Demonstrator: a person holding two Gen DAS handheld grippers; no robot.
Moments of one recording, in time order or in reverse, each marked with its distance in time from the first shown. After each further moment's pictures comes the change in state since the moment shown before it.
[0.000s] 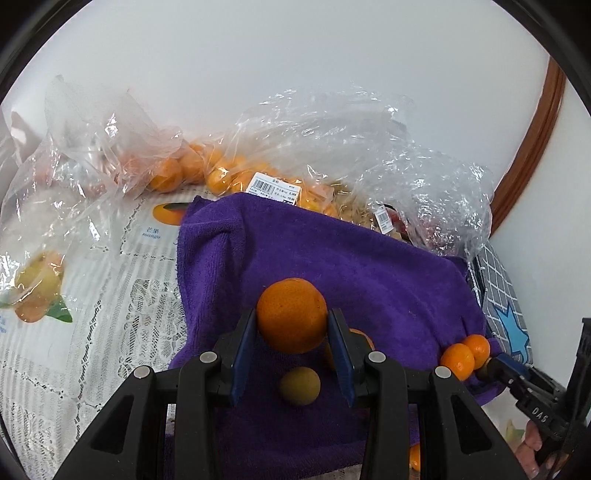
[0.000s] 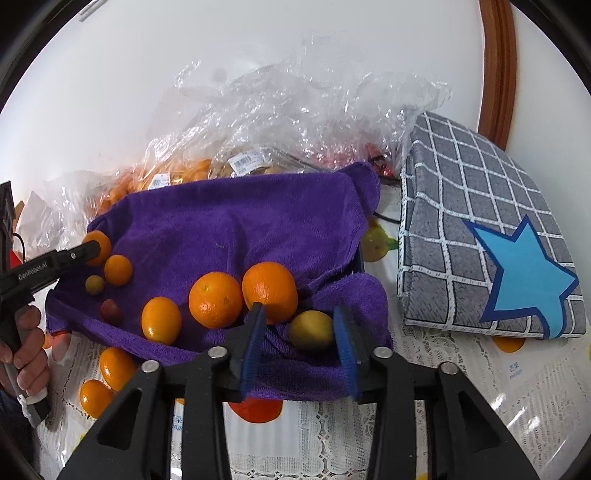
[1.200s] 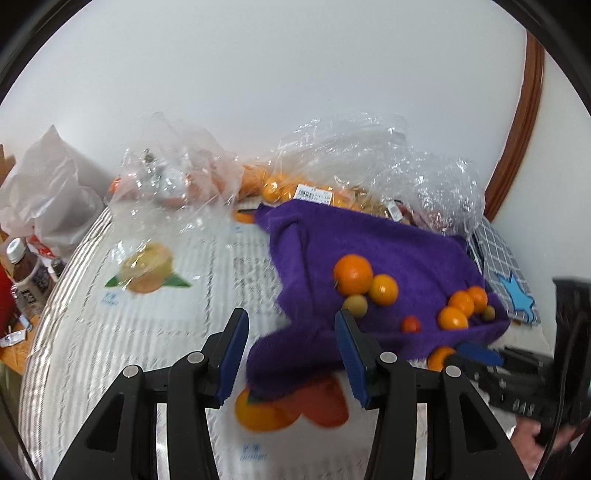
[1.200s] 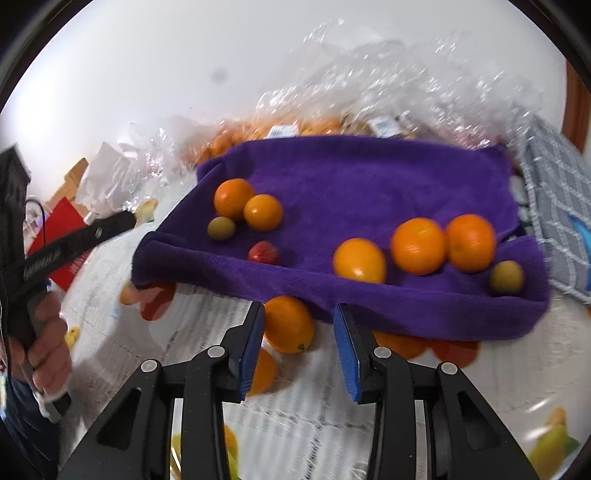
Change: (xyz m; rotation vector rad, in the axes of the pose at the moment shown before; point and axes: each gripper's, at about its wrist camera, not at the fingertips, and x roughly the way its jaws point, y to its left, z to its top) left arm -0.095 0.038 -0.030 0.083 -0.032 0.092; right arm -0.004 0.109 -0.028 -0.098 0.134 0.266
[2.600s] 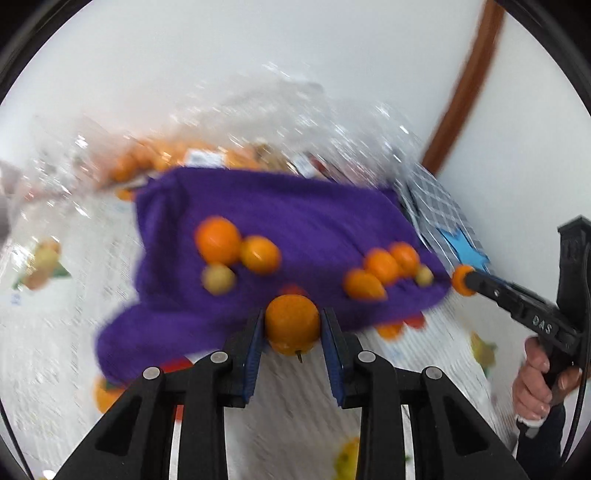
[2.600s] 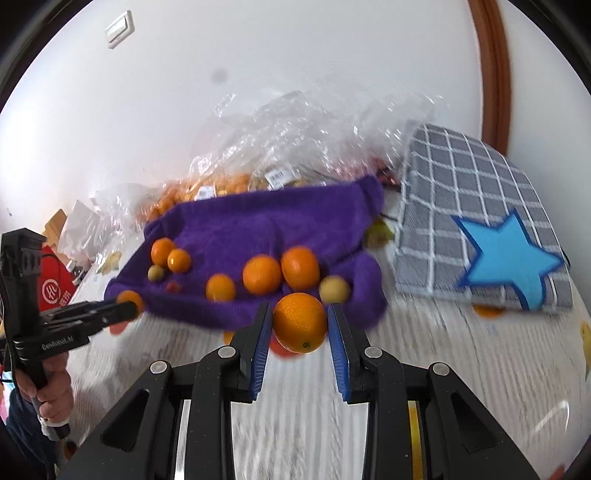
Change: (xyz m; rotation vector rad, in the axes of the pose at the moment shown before) left arm 0.029 -0.079 0.003 0.082 0.130 -0.180; right arm -0.092 -0.095 -0.004 0.089 -0.170 -0.128
